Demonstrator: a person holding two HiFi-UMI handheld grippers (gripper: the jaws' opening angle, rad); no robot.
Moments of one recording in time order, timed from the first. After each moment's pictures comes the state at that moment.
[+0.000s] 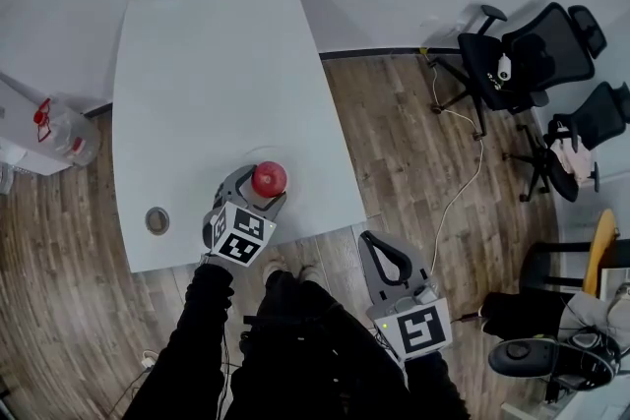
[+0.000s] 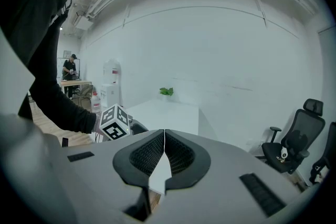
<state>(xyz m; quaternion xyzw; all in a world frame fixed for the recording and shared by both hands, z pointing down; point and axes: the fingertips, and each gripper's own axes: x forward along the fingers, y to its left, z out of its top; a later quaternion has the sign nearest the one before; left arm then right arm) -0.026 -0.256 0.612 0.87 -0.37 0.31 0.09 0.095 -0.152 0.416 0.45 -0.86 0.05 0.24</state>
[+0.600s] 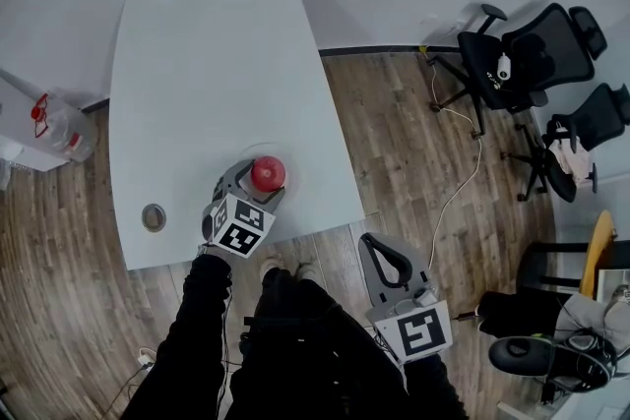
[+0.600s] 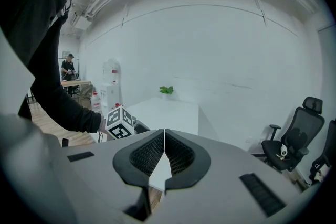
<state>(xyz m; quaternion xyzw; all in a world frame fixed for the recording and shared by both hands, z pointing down) -0.021 -0.264 0.629 0.87 -0.37 0.32 0.09 0.099 -0.148 0.420 0.45 -0.86 0.05 0.25</state>
